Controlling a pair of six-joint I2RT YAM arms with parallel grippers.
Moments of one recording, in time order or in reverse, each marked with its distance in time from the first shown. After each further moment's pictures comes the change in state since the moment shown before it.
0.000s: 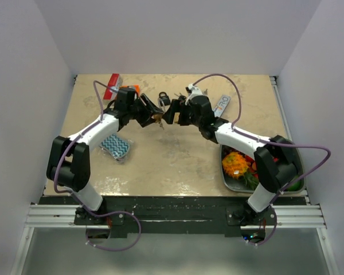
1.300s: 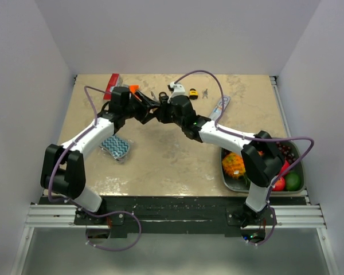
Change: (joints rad) left arm 0.014 -0.096 -0.051 0.095 0.012 -0.211; right arm 0.159 0.130 0.190 0.019 0.211 -0.031
